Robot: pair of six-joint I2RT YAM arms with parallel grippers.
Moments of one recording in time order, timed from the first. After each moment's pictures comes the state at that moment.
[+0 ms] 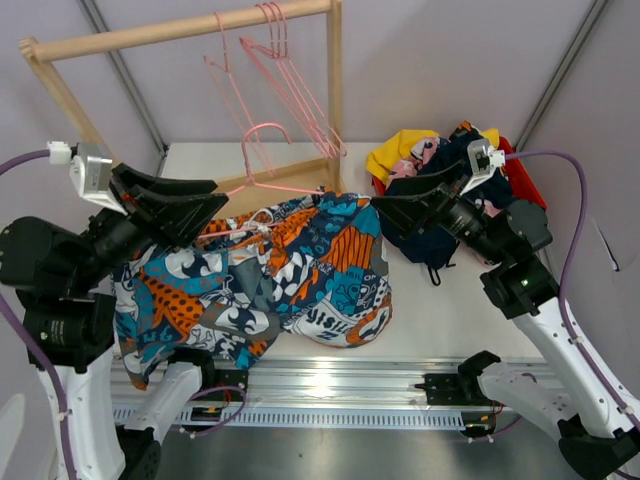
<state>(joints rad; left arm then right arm) -0.05 0.80 1.60 -0.51 0.79 -0.44 0.52 0.88 1.08 0.08 -0.41 0.55</state>
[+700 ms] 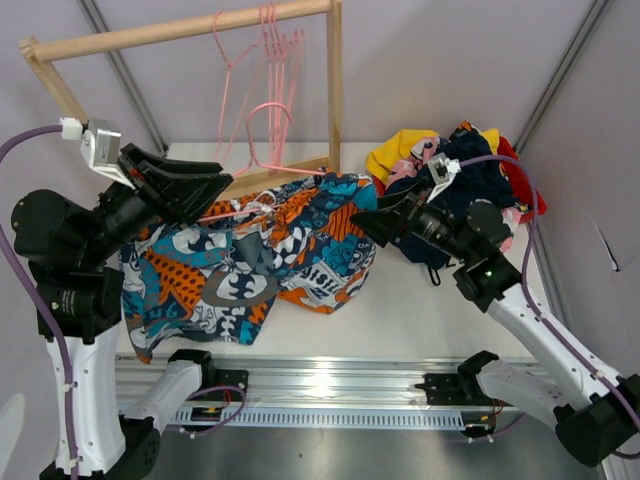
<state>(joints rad) -0.05 0.88 1.57 -0.43 0.77 -0.47 0.54 0.95 0.91 0.26 -0.48 0.63</state>
